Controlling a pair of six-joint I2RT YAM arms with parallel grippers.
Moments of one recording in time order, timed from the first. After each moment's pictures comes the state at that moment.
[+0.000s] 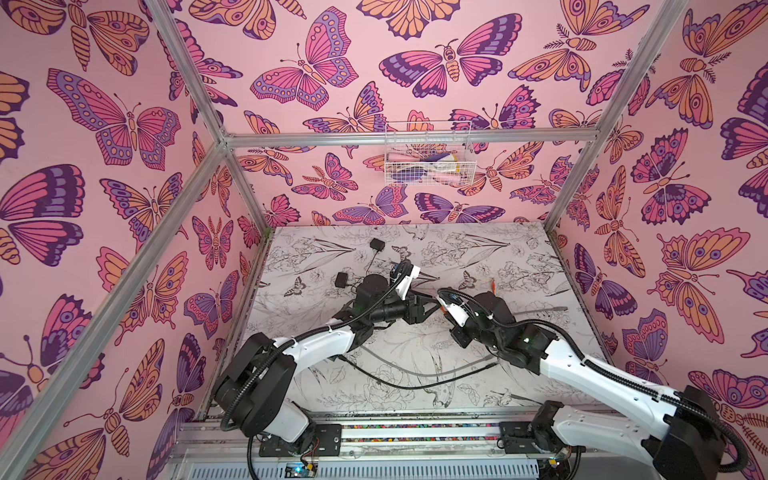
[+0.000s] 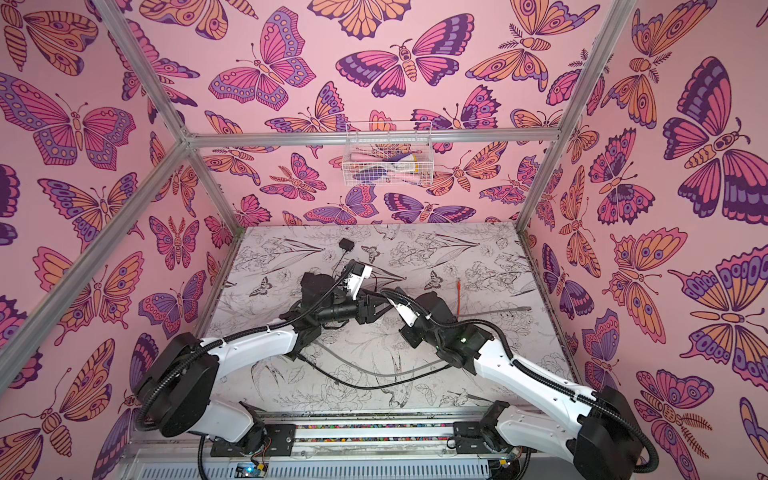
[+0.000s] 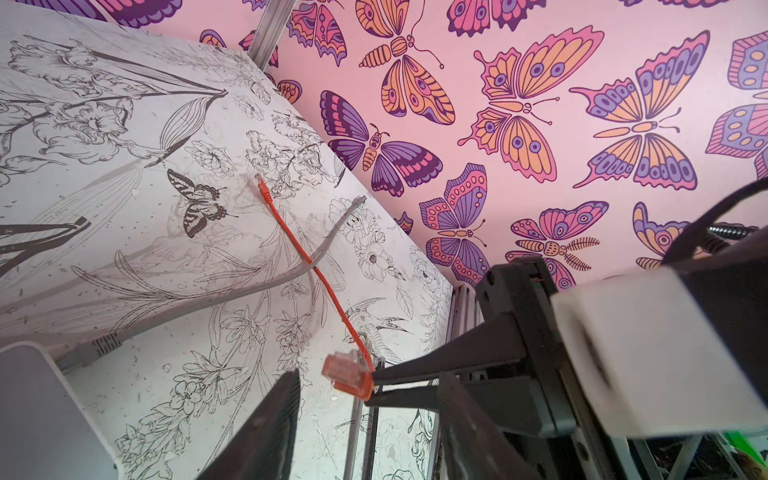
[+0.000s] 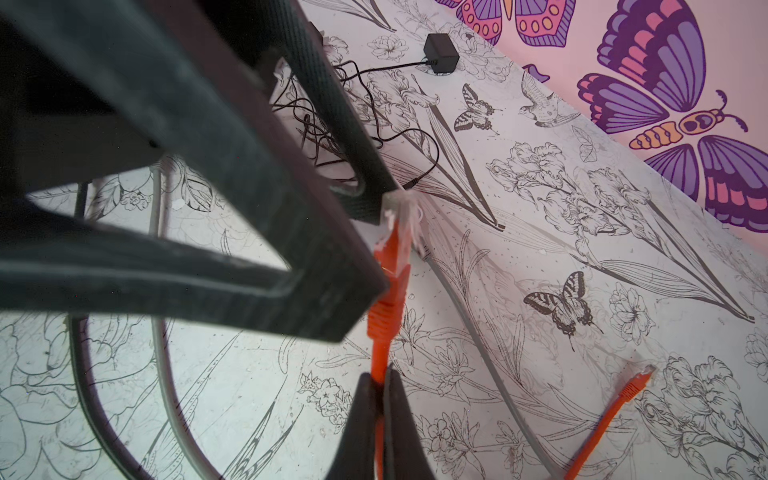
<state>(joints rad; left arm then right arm) -0.67 1.51 0.80 0.48 0.61 -0.54 0.77 1.10 0.74 -0.28 0.10 -0.14</state>
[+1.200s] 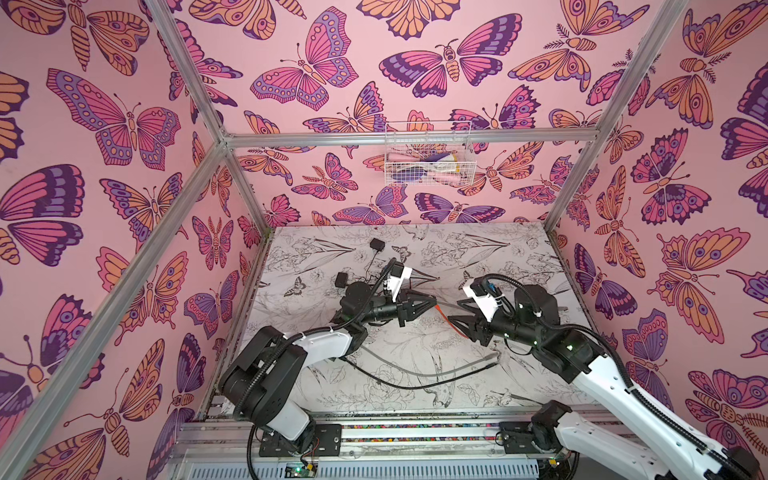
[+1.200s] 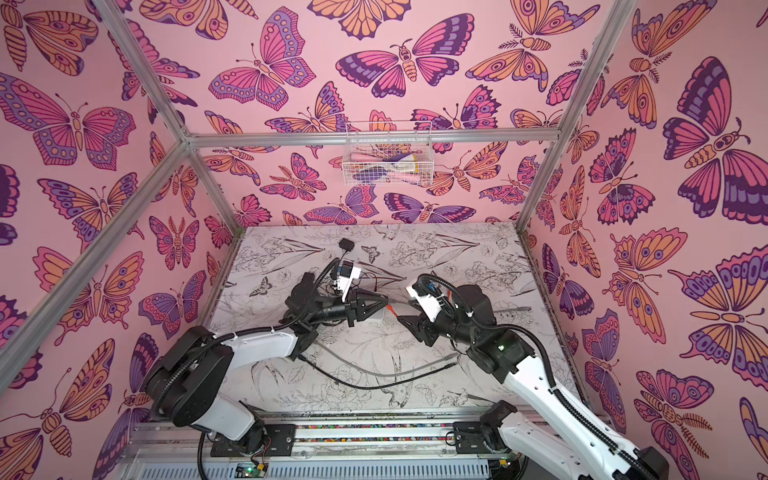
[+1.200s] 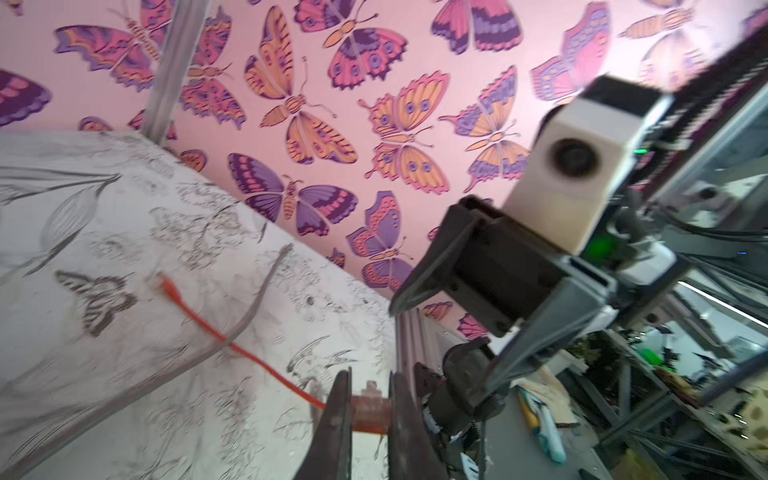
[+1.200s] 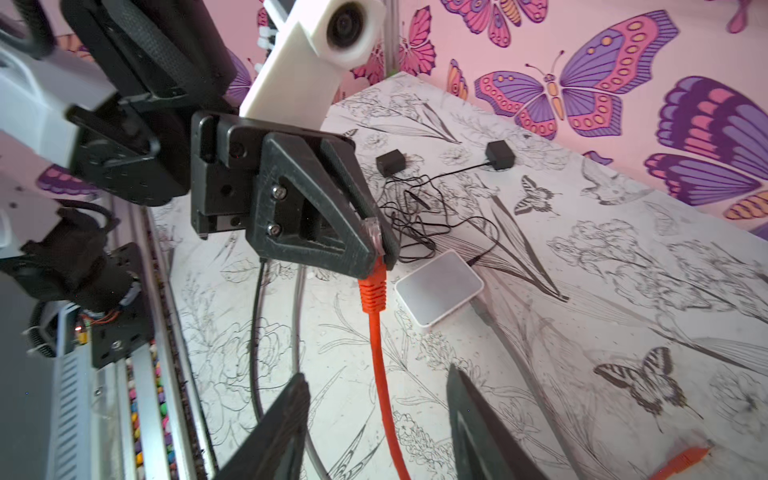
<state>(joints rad) -0.60 1.58 0.68 1.09 0.91 -0.69 0.56 0.89 0.80 -0.35 -0.44 -0.07</state>
